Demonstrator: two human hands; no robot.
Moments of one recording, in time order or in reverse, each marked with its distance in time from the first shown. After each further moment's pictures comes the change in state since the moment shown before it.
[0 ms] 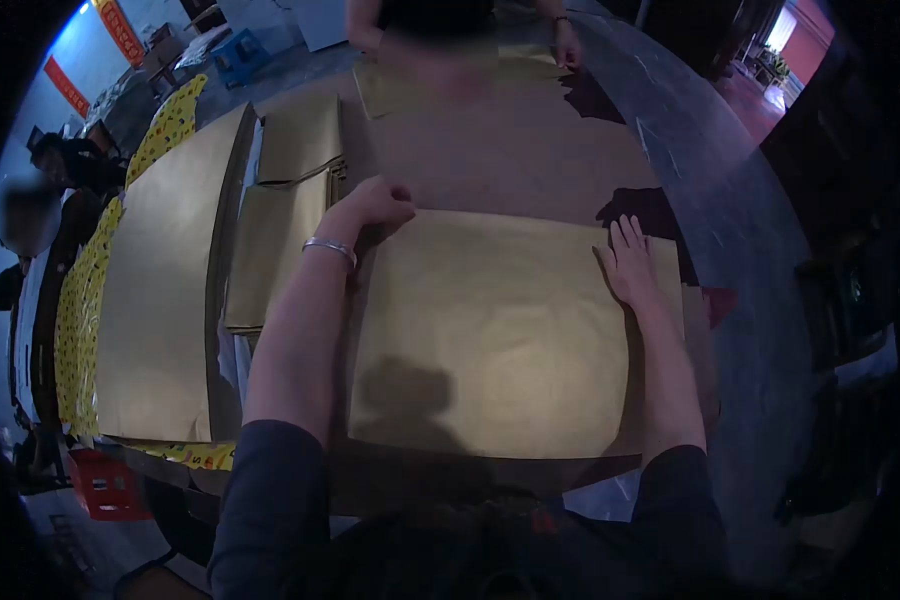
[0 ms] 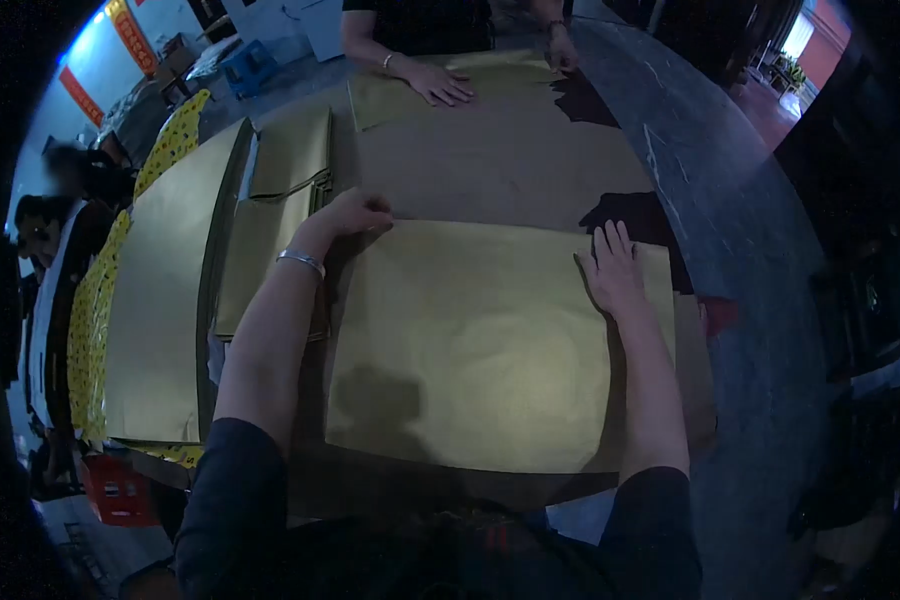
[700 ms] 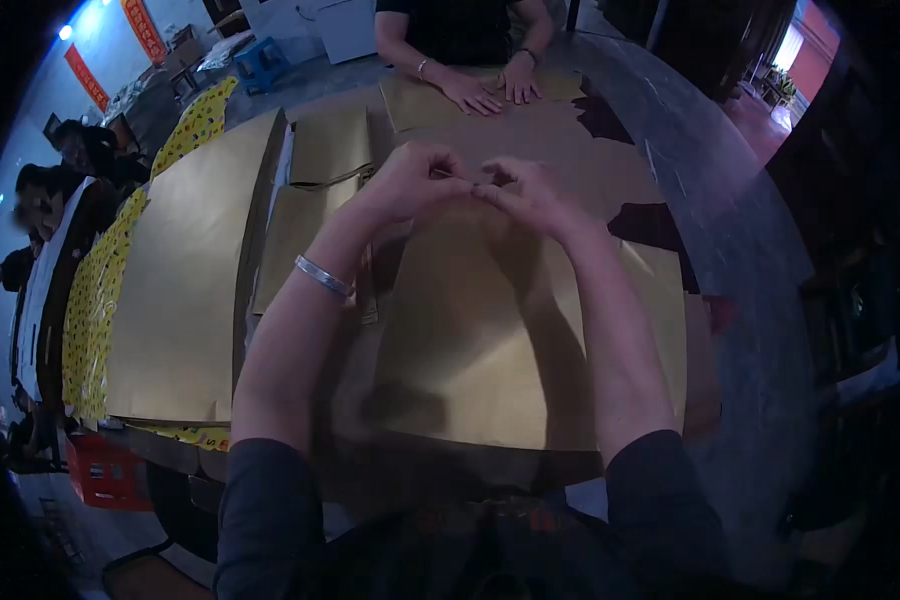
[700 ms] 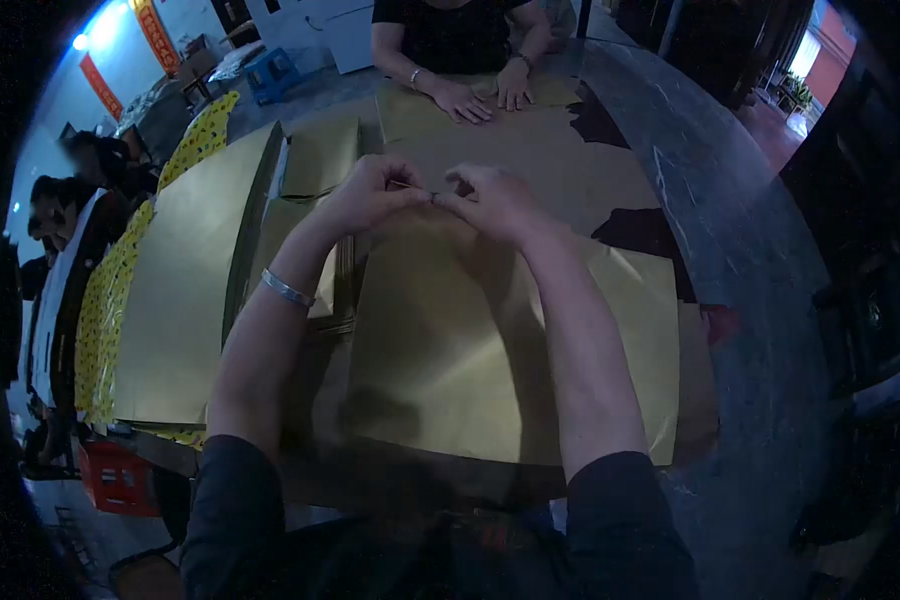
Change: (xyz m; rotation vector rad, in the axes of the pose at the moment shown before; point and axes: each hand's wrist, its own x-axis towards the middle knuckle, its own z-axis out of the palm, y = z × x) left_hand -0.087 0.092 -0.051 -0.384 0.207 0.402; right_hand 0.064 -0.198 -0.112 0.618 0.010 -0.473
